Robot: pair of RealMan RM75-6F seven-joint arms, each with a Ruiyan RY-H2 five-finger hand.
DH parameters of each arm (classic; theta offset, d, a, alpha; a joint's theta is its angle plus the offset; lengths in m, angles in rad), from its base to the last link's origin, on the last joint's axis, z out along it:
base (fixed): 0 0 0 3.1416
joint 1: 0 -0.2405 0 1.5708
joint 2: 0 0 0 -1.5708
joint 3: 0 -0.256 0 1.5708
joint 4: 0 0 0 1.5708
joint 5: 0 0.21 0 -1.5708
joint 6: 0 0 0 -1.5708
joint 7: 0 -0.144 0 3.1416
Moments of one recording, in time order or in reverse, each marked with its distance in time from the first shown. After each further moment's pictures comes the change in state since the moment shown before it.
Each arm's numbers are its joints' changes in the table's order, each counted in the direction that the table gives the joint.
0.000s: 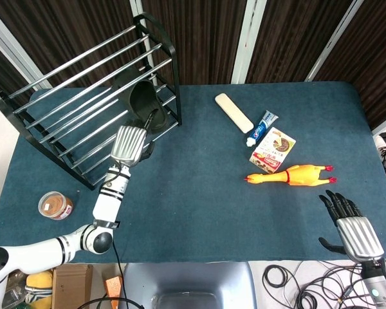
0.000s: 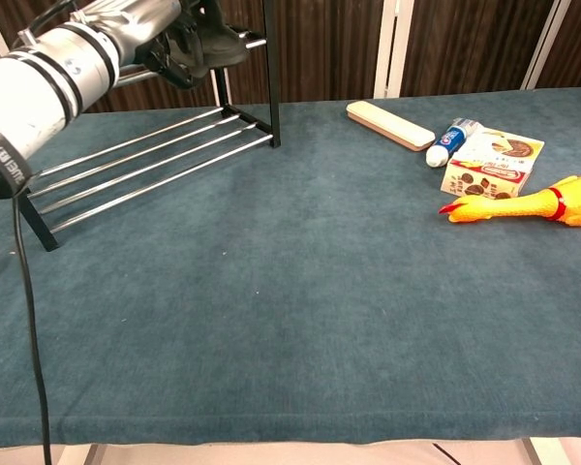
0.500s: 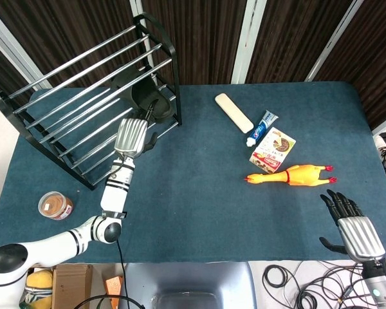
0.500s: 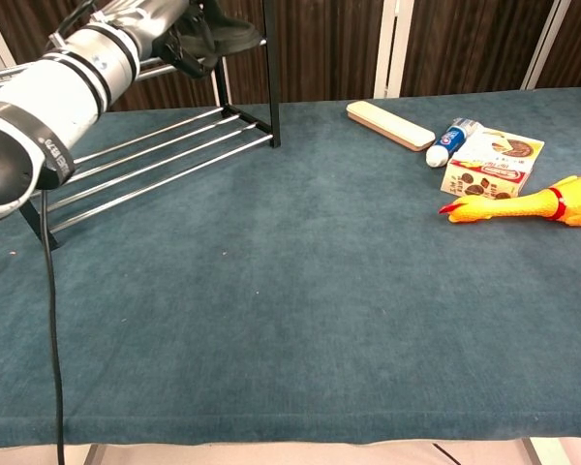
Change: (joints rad) left arm 0.059 -0.097 0.038 0.203 0.022 -0.021 0.151; right arm 0.001 0.004 -0.001 0.001 -0.001 0.003 -0.010
